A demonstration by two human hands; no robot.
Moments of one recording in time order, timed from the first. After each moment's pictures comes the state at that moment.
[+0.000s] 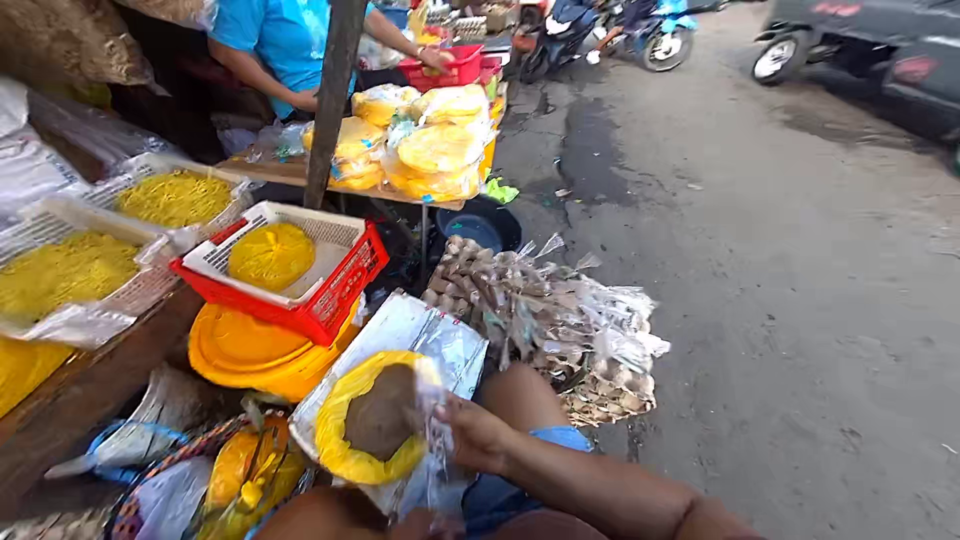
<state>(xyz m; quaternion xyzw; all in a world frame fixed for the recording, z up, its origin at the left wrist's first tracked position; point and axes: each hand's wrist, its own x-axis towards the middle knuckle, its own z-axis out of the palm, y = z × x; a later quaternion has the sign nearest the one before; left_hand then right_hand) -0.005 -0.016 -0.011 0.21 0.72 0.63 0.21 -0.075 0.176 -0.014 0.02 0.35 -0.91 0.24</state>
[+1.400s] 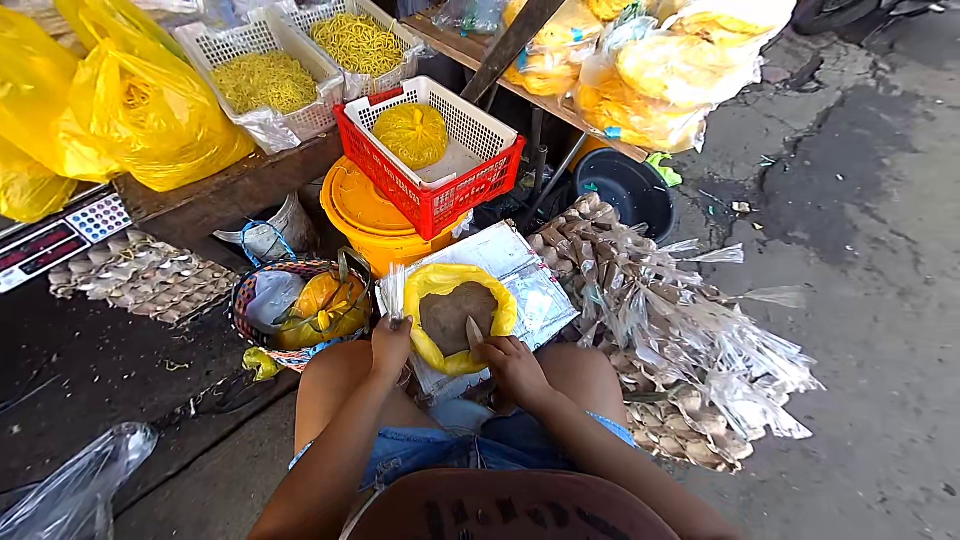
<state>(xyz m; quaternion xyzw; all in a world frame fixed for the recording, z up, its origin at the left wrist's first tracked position) -0.102 -0.078 -0.081 -0.31 0.76 0.57 0.04 -0.092 0.173 -0.112 -0.29 0.93 -0.22 0.01</state>
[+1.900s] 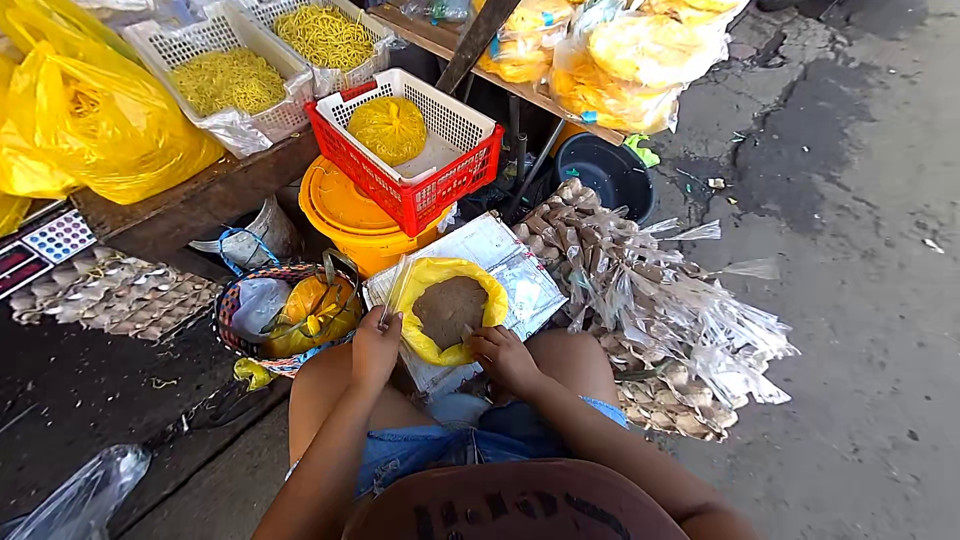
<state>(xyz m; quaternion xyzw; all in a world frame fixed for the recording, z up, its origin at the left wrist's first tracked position) -0.090 -0.088 -0.045 -0.18 0.86 0.47 -0.01 -0.098 0.173 -0.115 -0.30 0.92 -0.26 0.02</state>
